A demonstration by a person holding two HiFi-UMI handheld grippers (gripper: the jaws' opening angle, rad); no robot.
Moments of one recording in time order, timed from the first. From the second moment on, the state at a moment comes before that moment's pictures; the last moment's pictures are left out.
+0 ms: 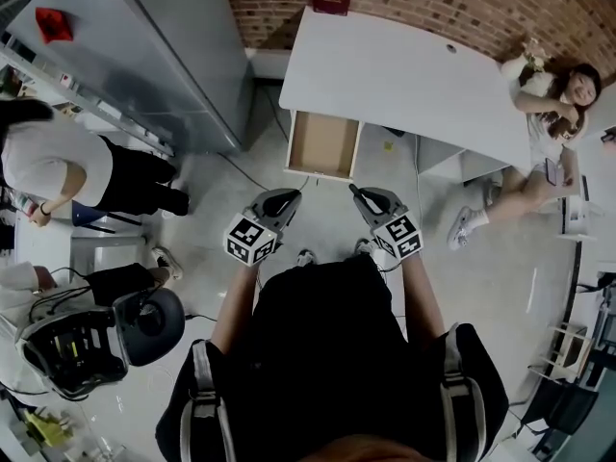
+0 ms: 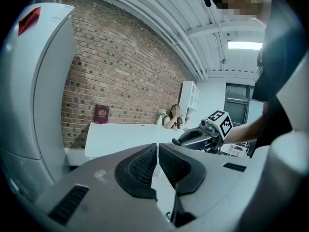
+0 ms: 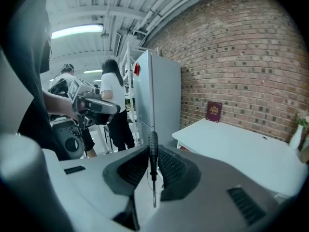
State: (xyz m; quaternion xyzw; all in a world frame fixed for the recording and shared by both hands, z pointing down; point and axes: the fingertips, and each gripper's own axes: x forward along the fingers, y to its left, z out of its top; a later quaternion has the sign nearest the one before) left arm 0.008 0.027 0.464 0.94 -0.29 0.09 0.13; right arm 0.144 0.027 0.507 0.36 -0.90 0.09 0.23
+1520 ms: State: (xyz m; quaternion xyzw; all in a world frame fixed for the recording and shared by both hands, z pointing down) left arm -0.041 -0.063 0.495 0.87 -0.45 0.07 0.20; right arm 0.110 -0.107 0.601 0.17 -0.92 0.11 0.34
